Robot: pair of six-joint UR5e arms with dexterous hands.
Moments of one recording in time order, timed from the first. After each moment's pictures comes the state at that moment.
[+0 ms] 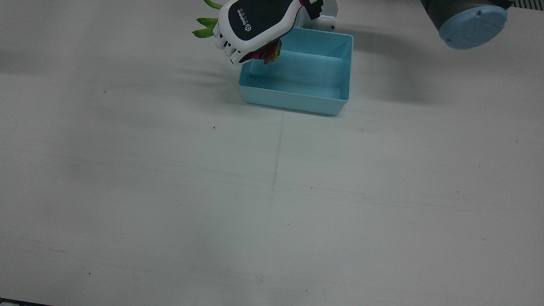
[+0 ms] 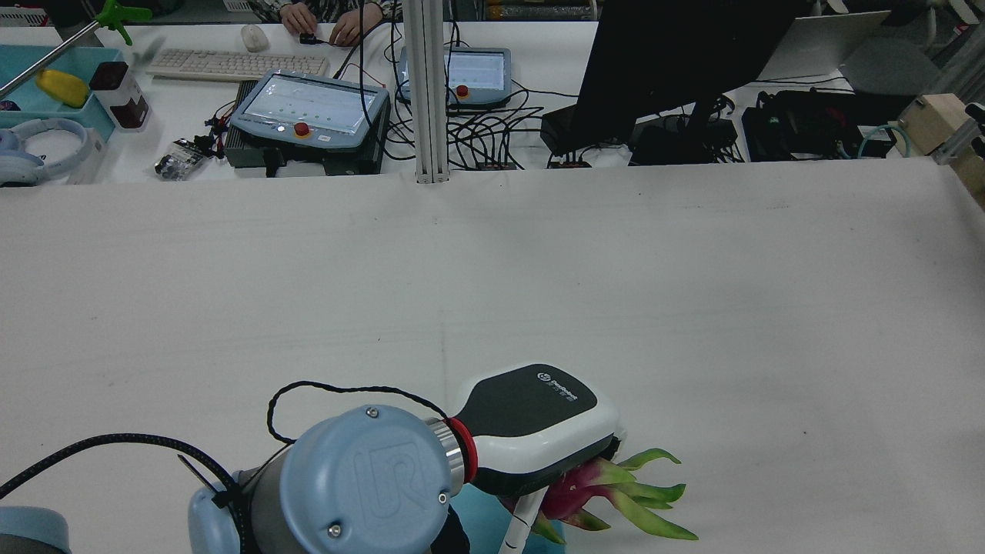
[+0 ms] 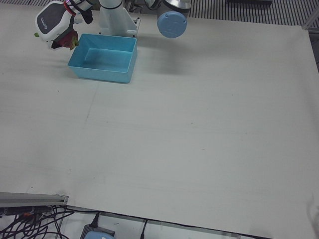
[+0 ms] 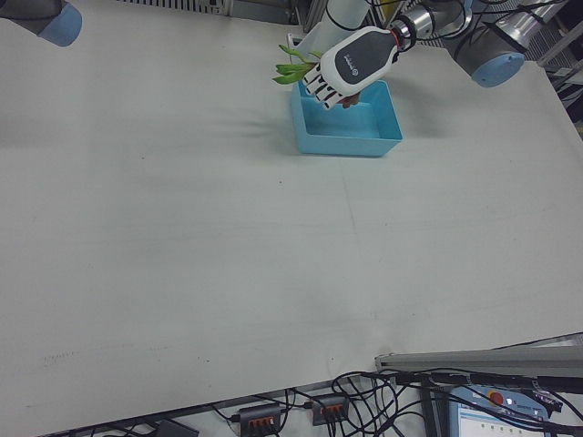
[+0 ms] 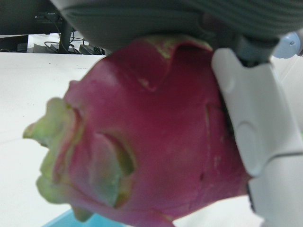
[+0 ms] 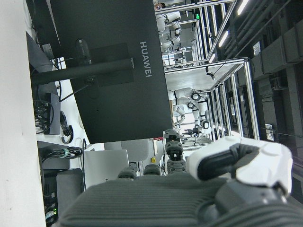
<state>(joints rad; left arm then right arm) -0.29 -2.66 -1.85 1.11 1.45 1.64 1.47 -1.64 1.69 -3.22 -1.55 0.16</state>
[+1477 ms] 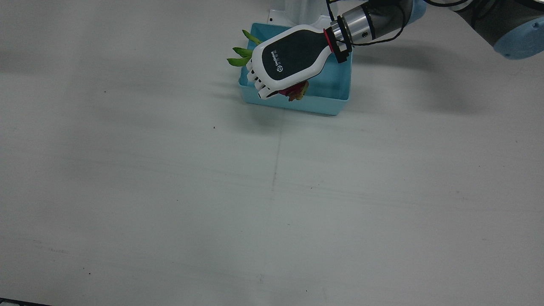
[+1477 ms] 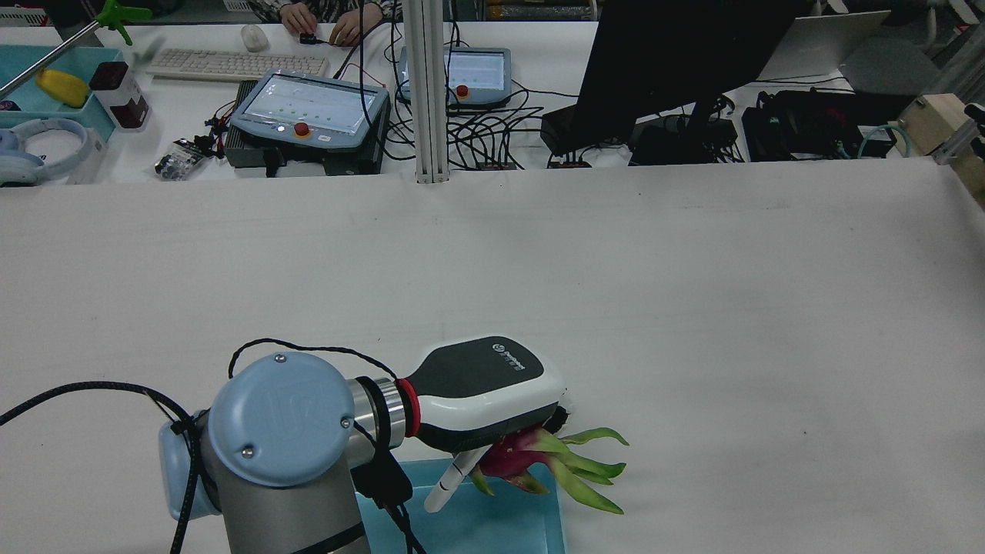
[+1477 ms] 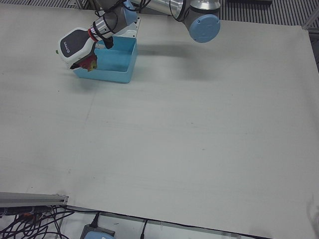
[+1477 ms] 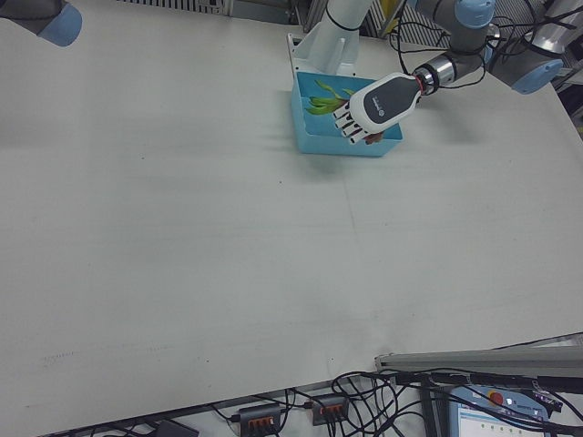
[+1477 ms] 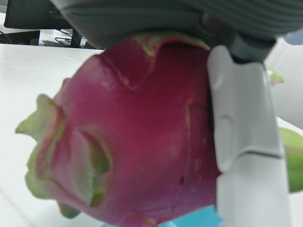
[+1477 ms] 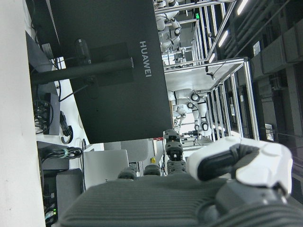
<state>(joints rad) -0.43 -2.38 -1.90 0.83 1.63 1.65 1.47 -1.64 1.69 -3.22 -1.55 0.16</state>
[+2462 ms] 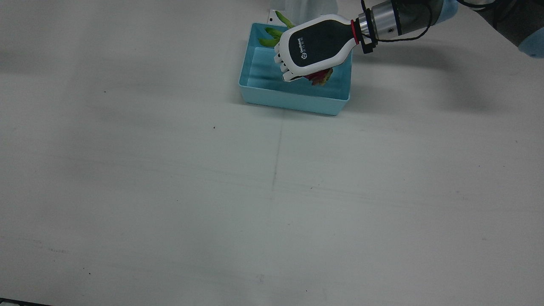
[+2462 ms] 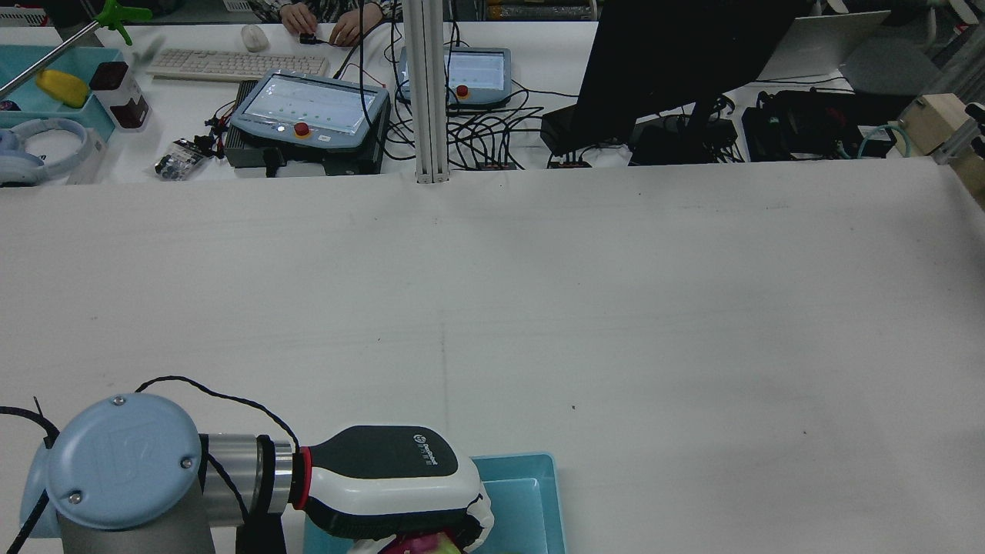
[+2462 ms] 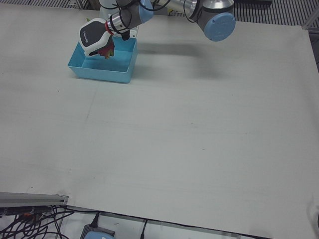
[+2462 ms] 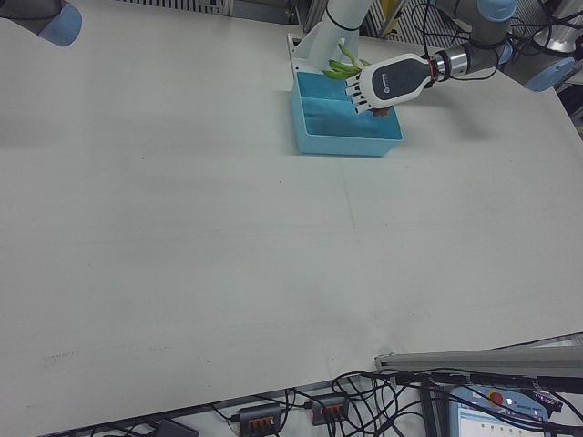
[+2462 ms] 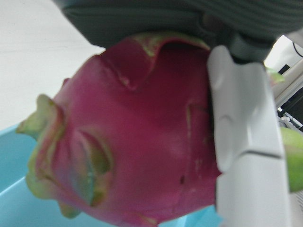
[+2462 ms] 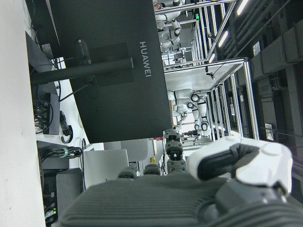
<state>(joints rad) -0.44 -2.26 -2.05 0.86 1.92 1.56 1.47 -1.64 1.69 -3.22 -1.55 0.16</state>
